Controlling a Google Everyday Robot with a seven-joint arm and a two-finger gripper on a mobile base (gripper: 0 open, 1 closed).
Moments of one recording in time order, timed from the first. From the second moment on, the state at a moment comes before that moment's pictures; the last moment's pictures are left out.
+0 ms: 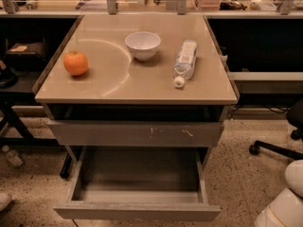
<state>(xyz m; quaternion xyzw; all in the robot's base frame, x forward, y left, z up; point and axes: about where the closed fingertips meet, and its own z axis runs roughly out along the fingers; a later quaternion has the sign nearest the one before) 0.215 -0.240 0.581 0.35 -0.87 -0.33 0.09</state>
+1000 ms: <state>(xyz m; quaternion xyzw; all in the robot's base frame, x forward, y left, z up) 0.218 -0.202 0.564 0.36 -0.87 -0.35 0.02</state>
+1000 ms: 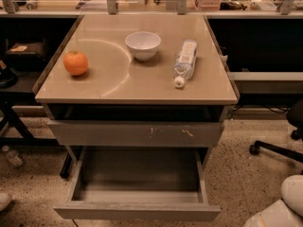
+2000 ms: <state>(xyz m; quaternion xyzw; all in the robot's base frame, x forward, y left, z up) 0.253 -0.147 0.524 0.34 -0.86 -0.37 -0.05</state>
